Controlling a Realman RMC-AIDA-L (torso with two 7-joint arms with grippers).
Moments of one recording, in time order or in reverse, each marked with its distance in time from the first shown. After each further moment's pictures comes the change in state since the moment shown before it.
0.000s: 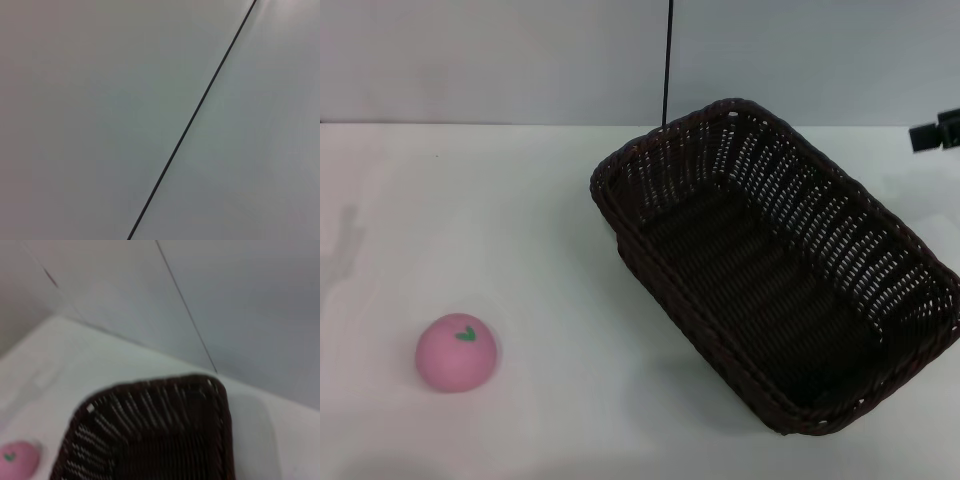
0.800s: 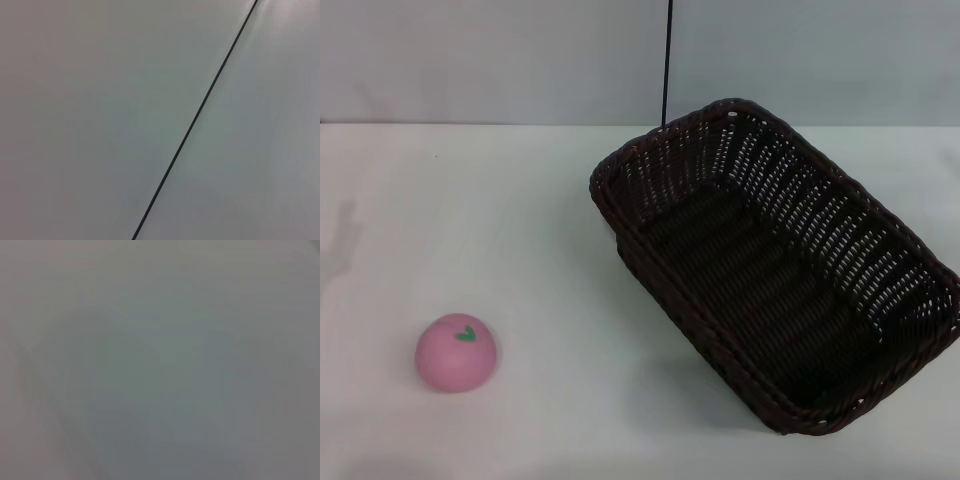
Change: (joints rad) left arm -0.011 0.004 -0.017 0.003 0.000 0.007 0.000; right arm -0.328 0.062 0.252 0.302 0.646 0.227 -0.436
